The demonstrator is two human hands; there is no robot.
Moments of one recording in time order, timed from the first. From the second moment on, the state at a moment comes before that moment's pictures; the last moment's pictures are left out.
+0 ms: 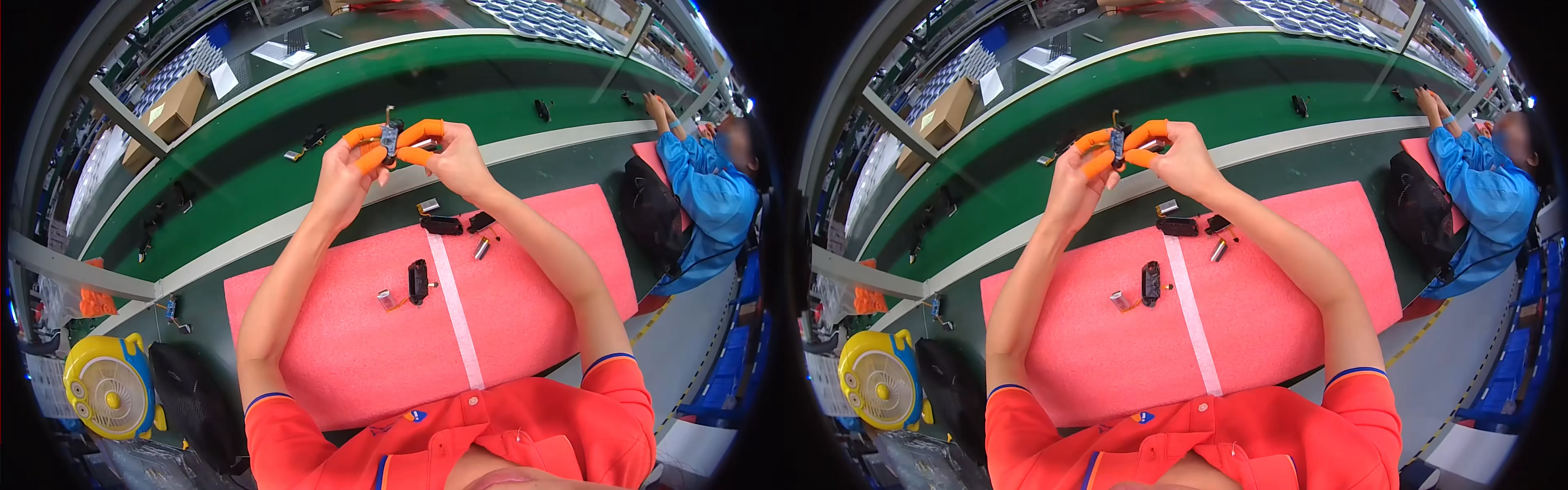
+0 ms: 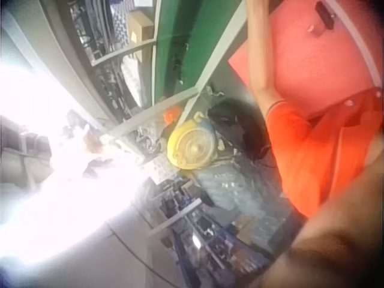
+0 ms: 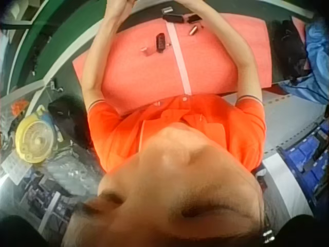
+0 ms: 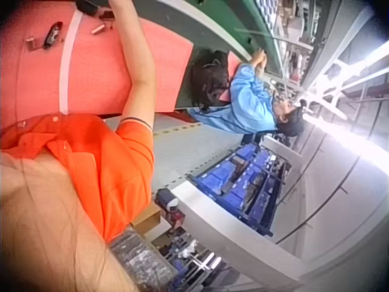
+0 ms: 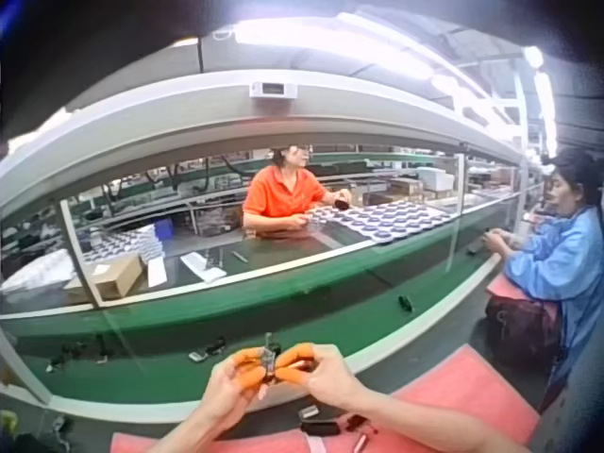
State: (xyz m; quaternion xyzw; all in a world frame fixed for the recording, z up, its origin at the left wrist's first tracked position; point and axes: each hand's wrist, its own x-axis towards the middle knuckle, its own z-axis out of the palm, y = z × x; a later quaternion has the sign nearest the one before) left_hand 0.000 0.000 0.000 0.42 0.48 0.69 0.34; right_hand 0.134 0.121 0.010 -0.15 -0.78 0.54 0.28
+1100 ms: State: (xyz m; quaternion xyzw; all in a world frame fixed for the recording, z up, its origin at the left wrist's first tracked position) left_hand 0.014 0.001 -0.005 0.43 0.46 0.72 0.29; right_hand 0.135 0.115 0.011 -0.17 -0.75 0.58 0.26
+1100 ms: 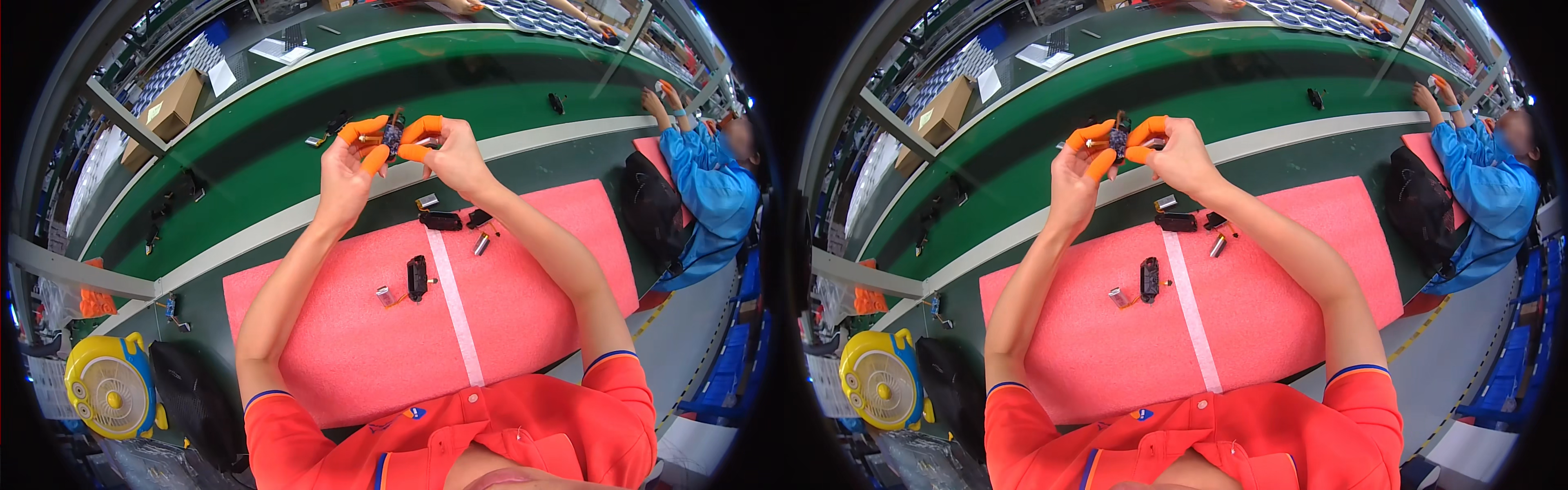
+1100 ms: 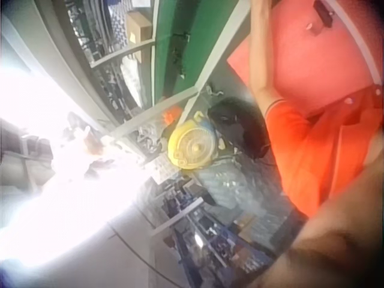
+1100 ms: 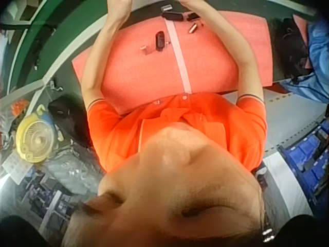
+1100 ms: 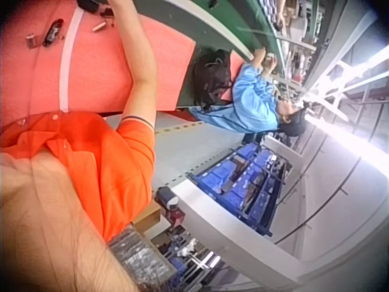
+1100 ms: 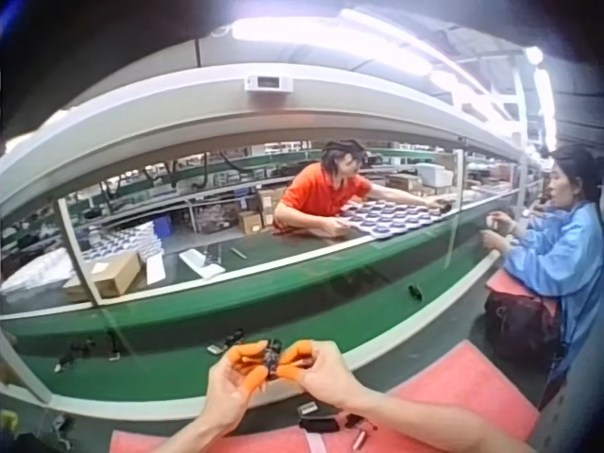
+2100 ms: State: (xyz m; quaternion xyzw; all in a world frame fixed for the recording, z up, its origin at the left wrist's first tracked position) left_hand 0.012 0.018 -0.029 0.48 0.62 0.61 0.11; right_hand 0.140 0.135 -0.016 0.05 -0.89 -0.05 0.45
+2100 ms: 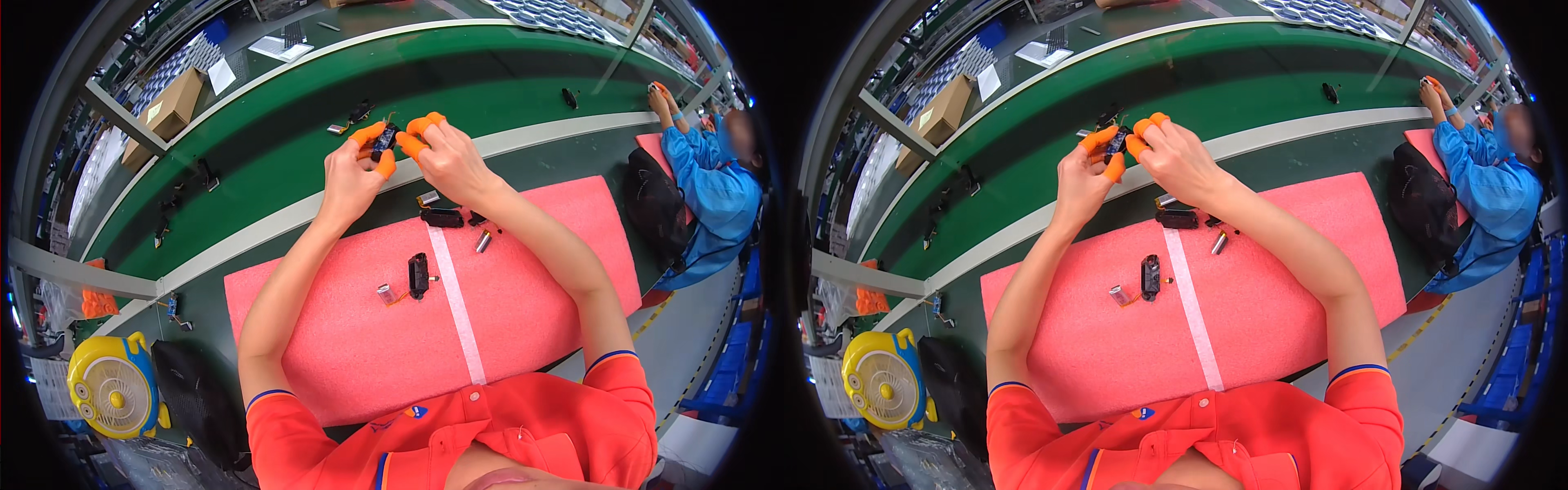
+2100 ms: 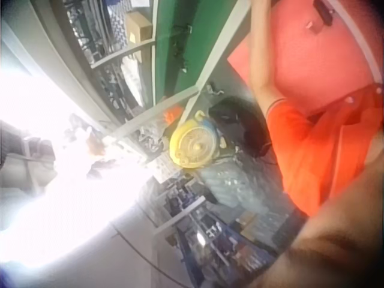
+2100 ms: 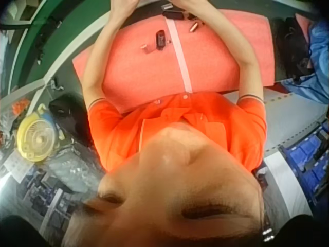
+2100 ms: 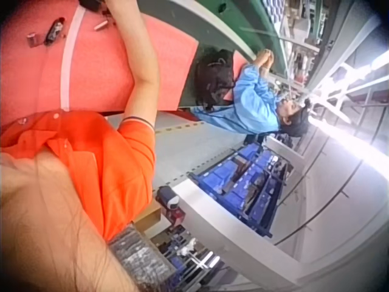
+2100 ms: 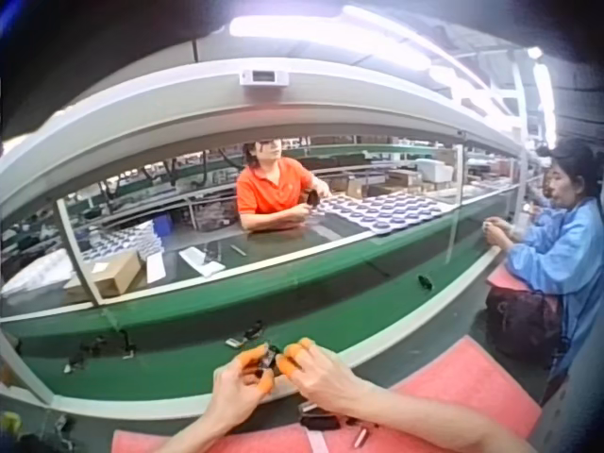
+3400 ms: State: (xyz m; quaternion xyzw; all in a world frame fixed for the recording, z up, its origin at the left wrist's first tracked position) left_hand 0.011 0.003 -0.024 0.57 0.53 0.60 0.16; right_hand 0.135 0.125 -0.023 0.13 -0.87 0.07 0.48
